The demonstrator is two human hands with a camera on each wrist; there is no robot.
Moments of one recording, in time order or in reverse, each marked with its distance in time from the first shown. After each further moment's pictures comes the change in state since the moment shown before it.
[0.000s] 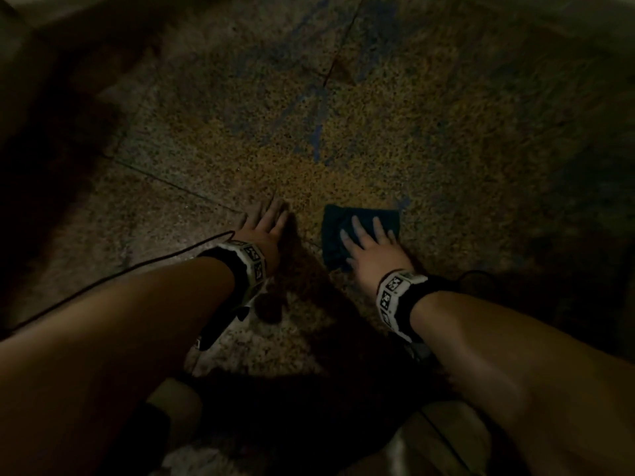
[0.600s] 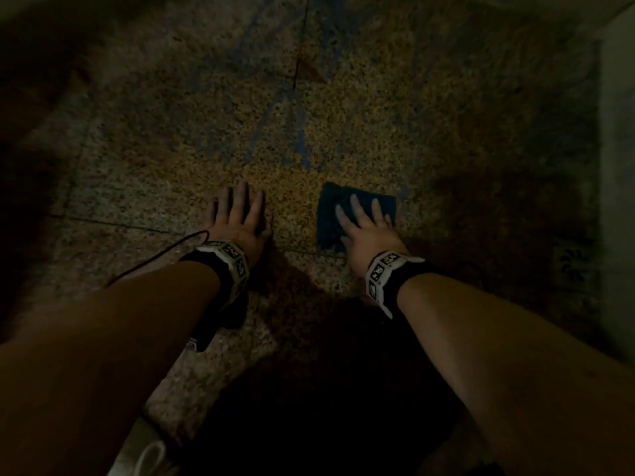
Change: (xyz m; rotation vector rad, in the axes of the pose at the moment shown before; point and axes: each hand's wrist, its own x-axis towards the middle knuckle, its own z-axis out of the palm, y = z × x) left_hand 0.060 -0.069 -0.015 -0.021 0.214 0.065; right_hand 0.035 -0.041 -0.020 0.278 0.107 0.284
